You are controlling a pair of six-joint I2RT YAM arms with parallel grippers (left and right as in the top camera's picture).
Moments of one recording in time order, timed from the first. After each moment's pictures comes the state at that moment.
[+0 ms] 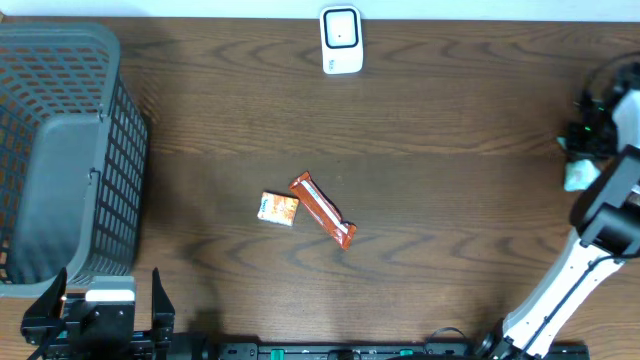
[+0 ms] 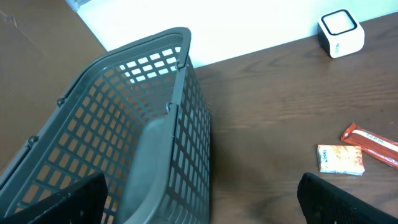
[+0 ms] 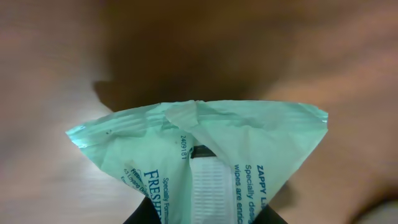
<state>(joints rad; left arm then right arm) 0.04 0.34 1.24 -1.24 -0.11 0.33 -0.53 2.38 1.95 -1.05 0.15 -0.27</state>
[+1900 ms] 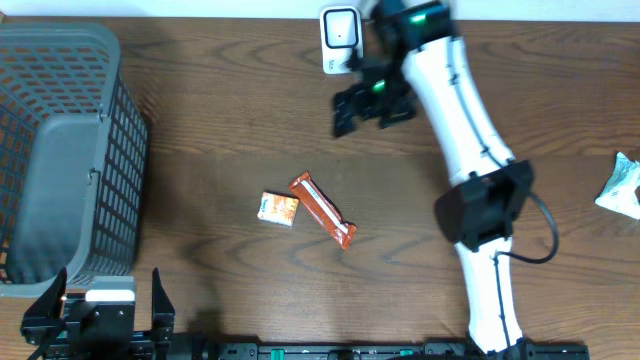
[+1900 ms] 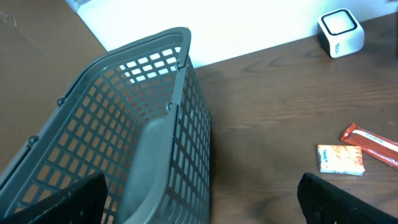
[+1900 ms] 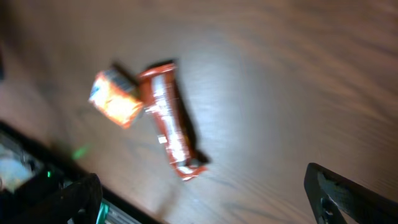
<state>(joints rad) 0.04 0.34 1.24 -1.24 -0.11 0.33 0.41 2.38 2.52 -1.69 -0.37 0.00</state>
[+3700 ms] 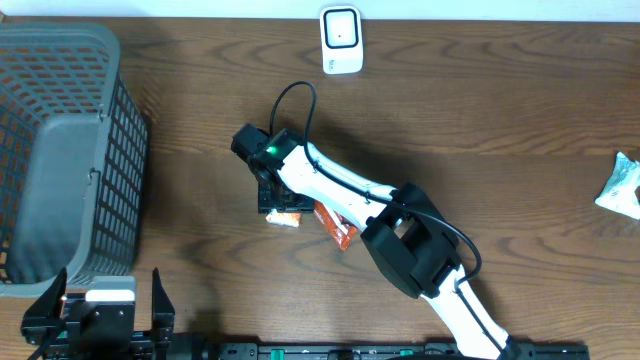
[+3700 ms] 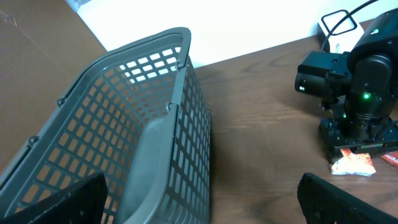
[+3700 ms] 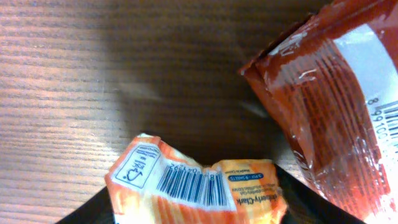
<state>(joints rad) 0.04 0.34 1.24 -1.24 -0.11 0.33 0.87 2.36 1.92 -1.09 -0.06 0.86</state>
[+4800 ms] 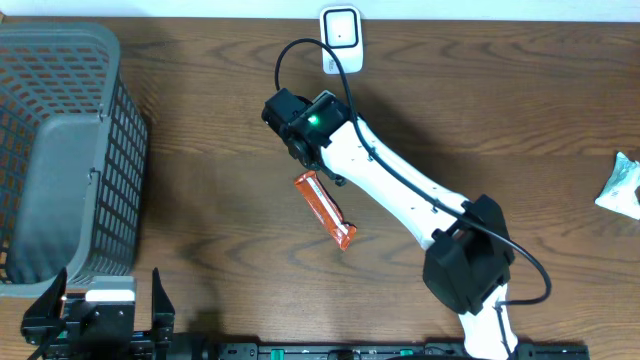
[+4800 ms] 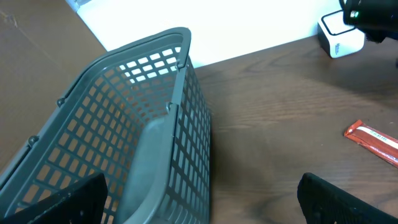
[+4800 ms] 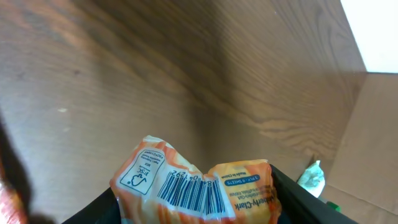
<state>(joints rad) 0.04 0.34 1.24 -1.24 -0.11 0.33 0.77 2.13 1.92 -1.33 0.68 0.22</state>
